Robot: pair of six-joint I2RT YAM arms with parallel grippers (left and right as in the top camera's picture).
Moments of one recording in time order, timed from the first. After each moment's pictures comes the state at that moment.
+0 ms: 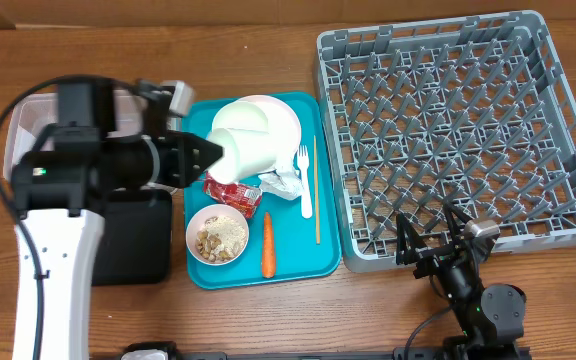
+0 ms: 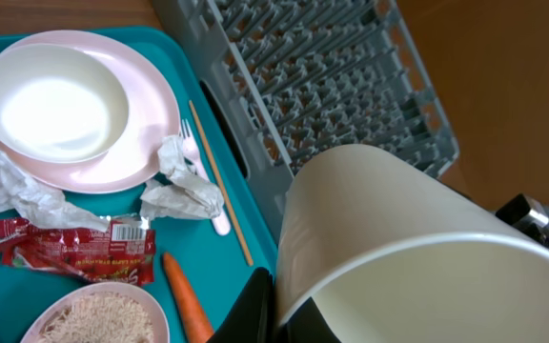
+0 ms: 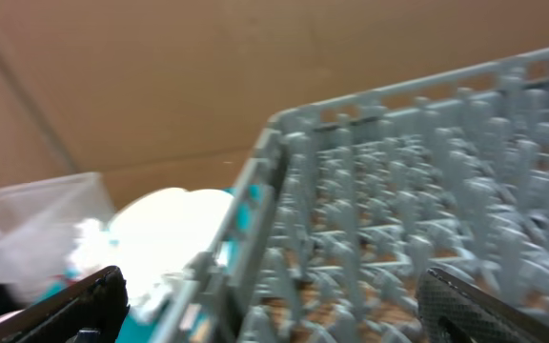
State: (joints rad) left arm 0.04 1.32 1.44 -1.12 0.79 0.01; right arm 0.12 0.01 0.05 -0.08 -0.23 0.29
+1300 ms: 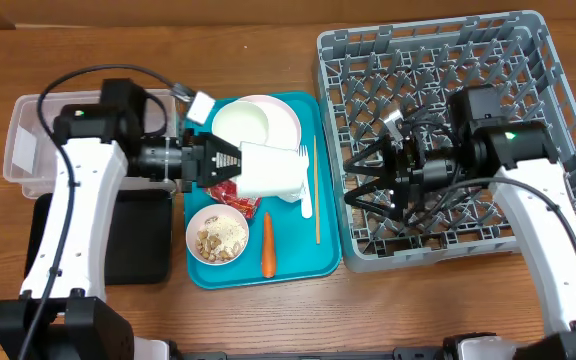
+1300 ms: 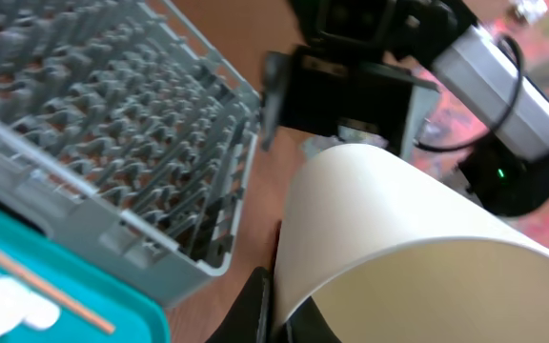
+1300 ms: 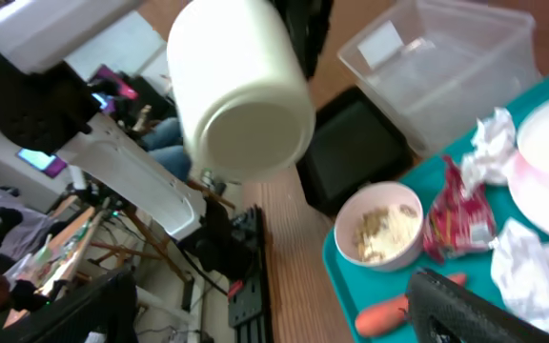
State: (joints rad) left arm -0.01 1.61 1.44 -1.39 1.38 0.72; right arm 0.12 1.49 1.33 -1.24 -1.38 -0.76
